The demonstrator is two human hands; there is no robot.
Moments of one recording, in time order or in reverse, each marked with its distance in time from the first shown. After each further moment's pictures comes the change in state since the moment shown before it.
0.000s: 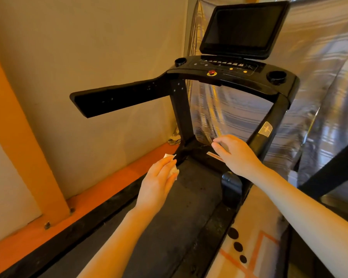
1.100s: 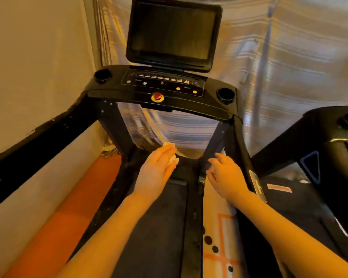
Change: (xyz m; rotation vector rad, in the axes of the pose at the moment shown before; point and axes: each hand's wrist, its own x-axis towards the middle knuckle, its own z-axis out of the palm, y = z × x) left_hand 0.383 -0.071 0.069 -0.326 -0.246 0.358; right_hand 0.217 0.038 -0.016 -0.404 0.010 0.610
